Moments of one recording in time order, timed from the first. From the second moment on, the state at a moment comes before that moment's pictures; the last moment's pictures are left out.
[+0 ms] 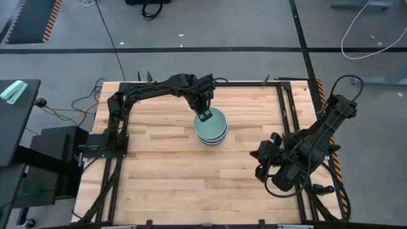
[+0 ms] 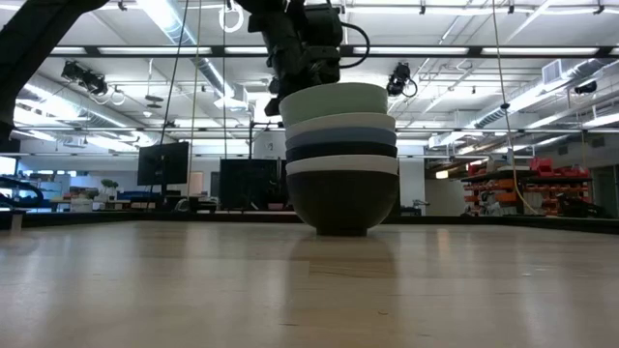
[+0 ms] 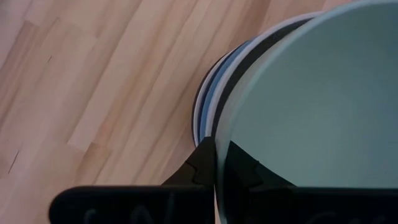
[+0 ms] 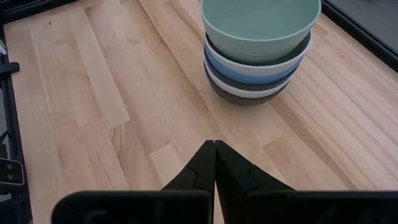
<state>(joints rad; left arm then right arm) 0.33 2.01 1.89 -1.08 0.13 -0.20 0.79 1.37 1.32 -1.22 0.76 1.19</state>
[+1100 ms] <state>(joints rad) 0.32 2.03 1.89 -1.09 0.21 -0.17 0.78 1.37 1.32 -1.22 0.76 1.18</state>
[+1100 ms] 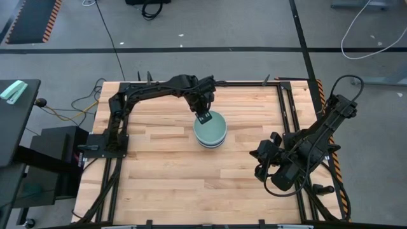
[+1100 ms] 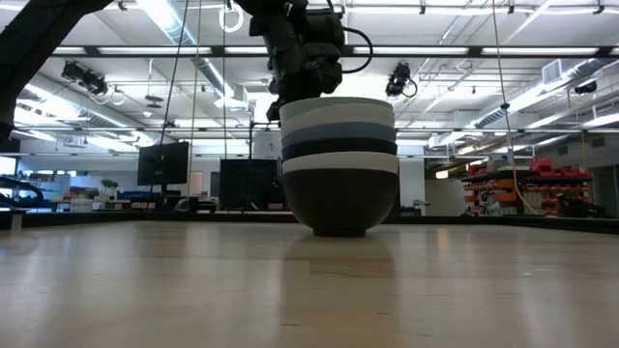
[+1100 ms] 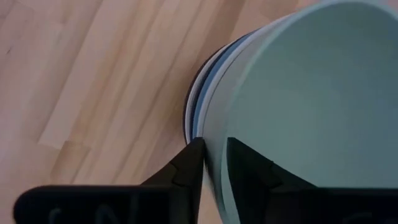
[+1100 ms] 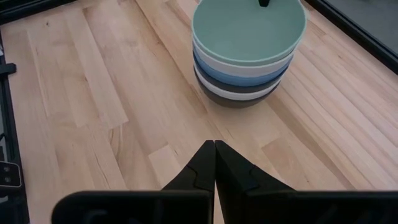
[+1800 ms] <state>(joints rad) 0.32 1.99 1.89 -1.10 0.27 -0.20 0.78 1.37 1.32 -1.22 0.76 1.18</state>
